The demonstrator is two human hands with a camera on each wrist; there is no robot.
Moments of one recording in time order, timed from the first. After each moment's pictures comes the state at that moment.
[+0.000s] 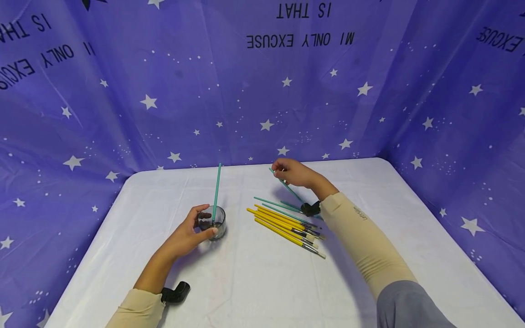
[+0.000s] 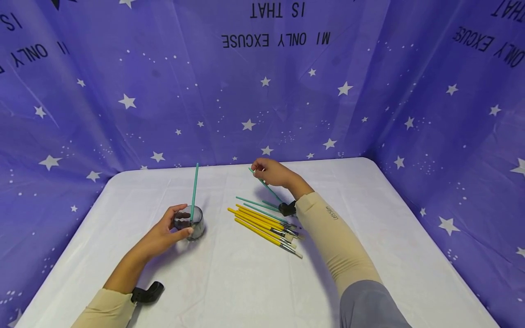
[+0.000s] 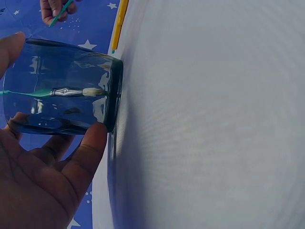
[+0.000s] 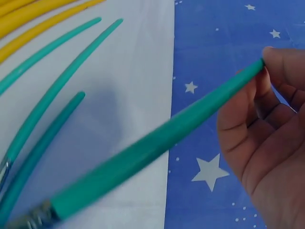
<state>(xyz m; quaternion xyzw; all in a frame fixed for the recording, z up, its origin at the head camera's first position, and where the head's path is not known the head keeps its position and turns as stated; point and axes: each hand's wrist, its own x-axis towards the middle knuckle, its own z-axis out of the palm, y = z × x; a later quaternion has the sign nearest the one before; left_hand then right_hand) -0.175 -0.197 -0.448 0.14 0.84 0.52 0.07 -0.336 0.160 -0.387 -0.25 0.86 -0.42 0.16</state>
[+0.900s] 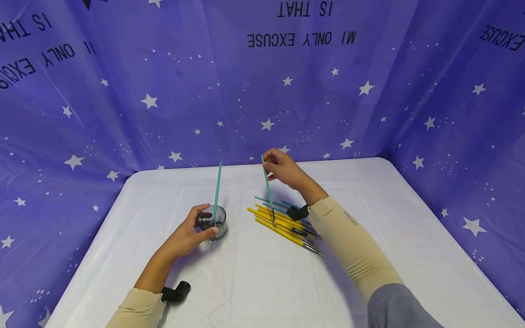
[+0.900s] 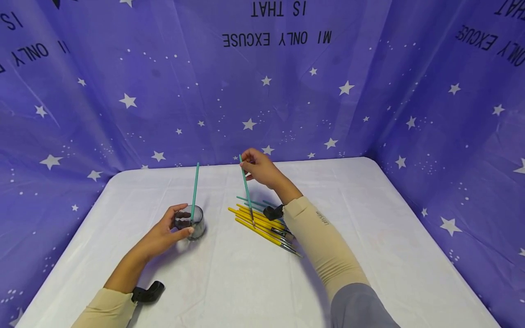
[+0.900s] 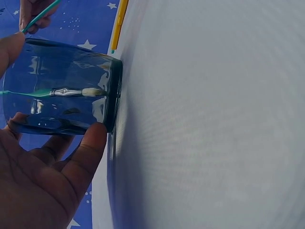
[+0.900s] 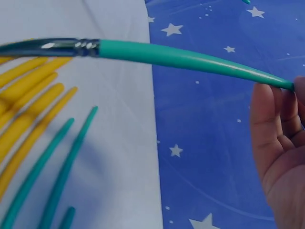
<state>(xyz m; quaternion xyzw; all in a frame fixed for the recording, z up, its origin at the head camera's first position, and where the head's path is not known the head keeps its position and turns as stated) -0.175 -0.197 -0.449 0.13 0.84 0.52 0.07 -0.321 0.118 -0.374 -0.21 0.76 -0.60 0.10</state>
